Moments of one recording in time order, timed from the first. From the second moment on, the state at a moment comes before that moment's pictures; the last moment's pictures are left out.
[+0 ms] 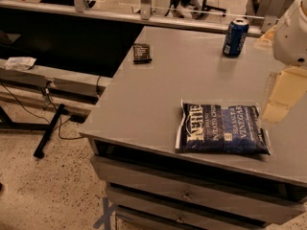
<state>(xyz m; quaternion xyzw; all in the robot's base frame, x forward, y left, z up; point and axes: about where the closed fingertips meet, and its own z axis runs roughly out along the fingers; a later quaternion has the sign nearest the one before) 0.438 -0.216 0.977 -0.60 0.78 -0.04 0.16</state>
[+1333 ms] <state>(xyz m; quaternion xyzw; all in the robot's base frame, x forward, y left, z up) 0.455 -0.178 0.896 -0.60 0.78 -0.01 0.17</state>
